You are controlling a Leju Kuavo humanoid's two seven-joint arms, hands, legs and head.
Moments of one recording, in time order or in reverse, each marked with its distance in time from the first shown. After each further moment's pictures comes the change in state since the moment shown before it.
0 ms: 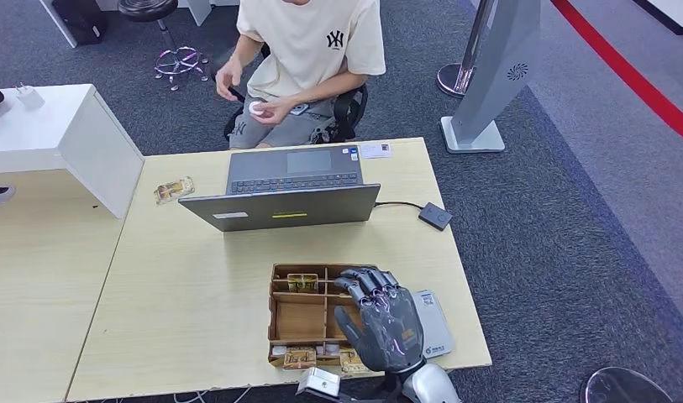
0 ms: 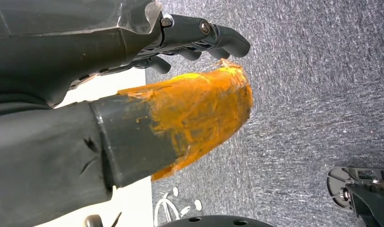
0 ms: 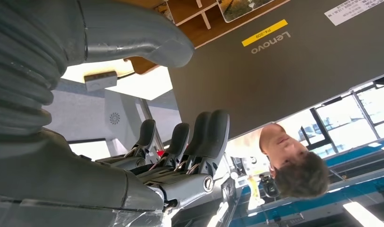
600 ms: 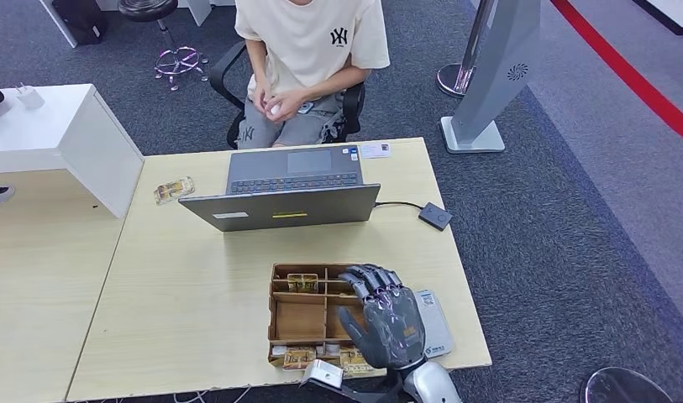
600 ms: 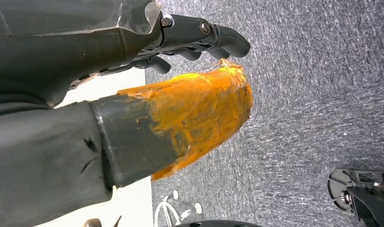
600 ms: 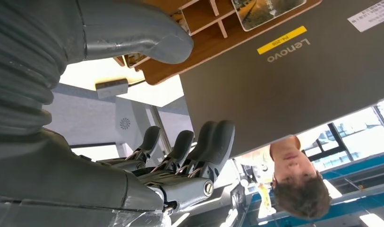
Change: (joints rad) left arm 0.000 0.004 0.000 0.000 -0.012 -0.002 -0.001; right arm -0.005 0.025 -0.050 0.048 0.000 0.000 -0.011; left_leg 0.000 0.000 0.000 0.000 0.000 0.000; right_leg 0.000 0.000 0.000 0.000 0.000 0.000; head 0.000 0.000
